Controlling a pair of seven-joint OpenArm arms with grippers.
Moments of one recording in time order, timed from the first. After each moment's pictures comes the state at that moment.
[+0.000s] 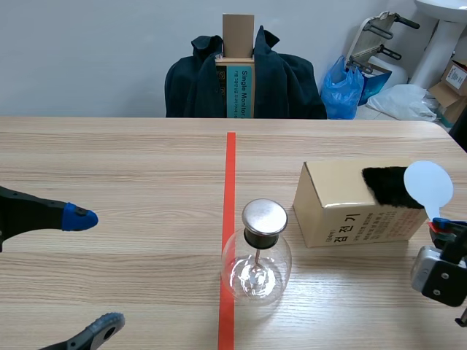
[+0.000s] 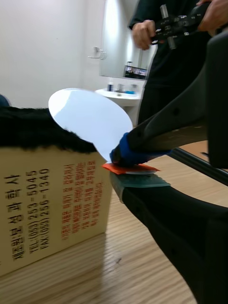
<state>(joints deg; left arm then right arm) 44.0 -43.7 -4.5 112.3 -9.5 -40.9 -18.2 -21.6 16.8 20.2 75.4 -70.2 -7.0 40.8</state>
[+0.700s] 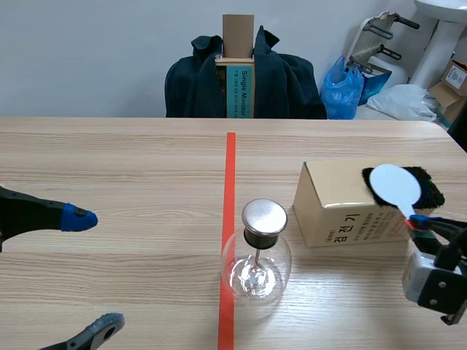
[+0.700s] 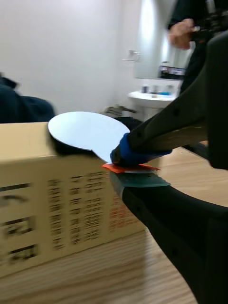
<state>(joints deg) 44.0 -43.7 -4.5 112.2 -9.5 -40.7 -18.1 -22.0 16.7 18.2 77.6 -70.4 -6.8 44.0</state>
